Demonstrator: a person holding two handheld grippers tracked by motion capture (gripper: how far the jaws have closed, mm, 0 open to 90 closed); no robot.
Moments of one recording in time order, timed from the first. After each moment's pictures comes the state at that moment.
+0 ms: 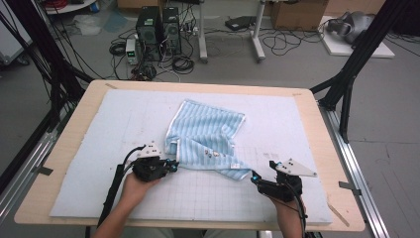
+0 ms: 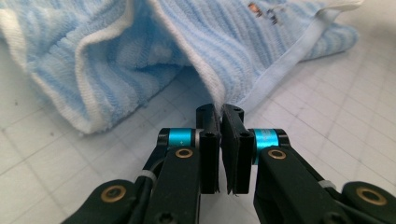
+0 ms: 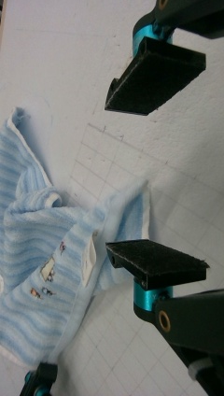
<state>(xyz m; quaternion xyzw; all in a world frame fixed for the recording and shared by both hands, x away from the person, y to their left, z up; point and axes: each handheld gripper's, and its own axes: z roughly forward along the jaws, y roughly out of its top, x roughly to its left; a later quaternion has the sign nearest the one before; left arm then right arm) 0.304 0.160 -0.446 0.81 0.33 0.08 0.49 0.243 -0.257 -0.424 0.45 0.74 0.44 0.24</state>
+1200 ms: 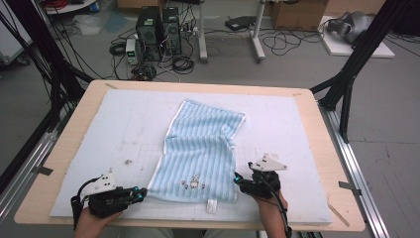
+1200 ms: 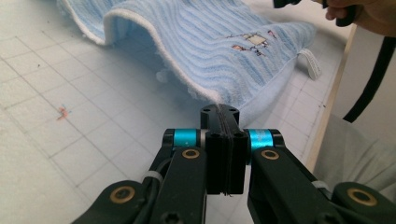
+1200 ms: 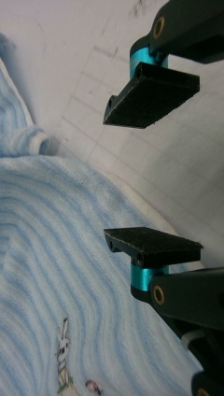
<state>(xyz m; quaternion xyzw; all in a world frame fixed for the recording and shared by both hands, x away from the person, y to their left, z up) 0.215 0.242 -0.451 0.79 0.31 0.07 0.53 0.261 -0.204 -0.436 0.42 0.79 0.39 0.21</state>
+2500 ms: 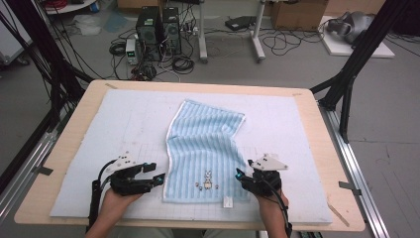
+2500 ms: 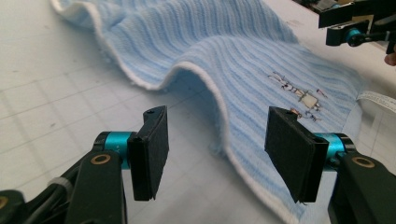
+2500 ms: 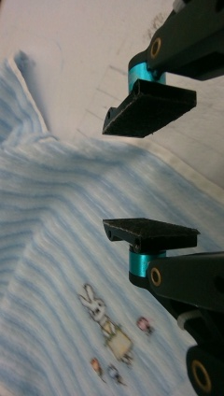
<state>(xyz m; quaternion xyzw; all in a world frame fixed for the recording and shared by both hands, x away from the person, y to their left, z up) 0.269 0.192 -0.446 0.76 0.37 0.09 0.52 0.258 -0.209 -0.430 0.40 0.79 0.40 0.23</state>
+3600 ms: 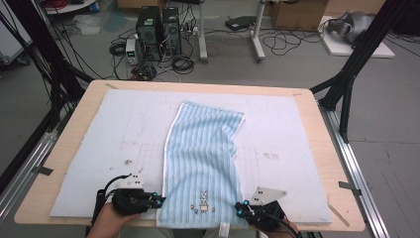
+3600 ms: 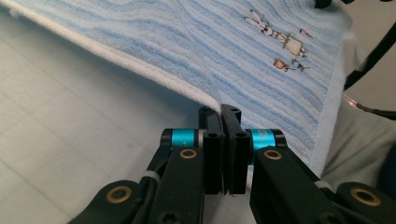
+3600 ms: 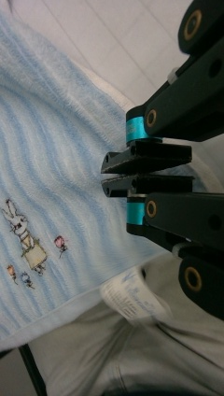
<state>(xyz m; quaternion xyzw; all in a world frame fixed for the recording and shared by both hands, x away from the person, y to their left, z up) 0.227 0.190 -0.452 0.85 0.29 -0.01 0.45 0.189 -0.211 -0.444 0.29 0.87 0.38 0.09</state>
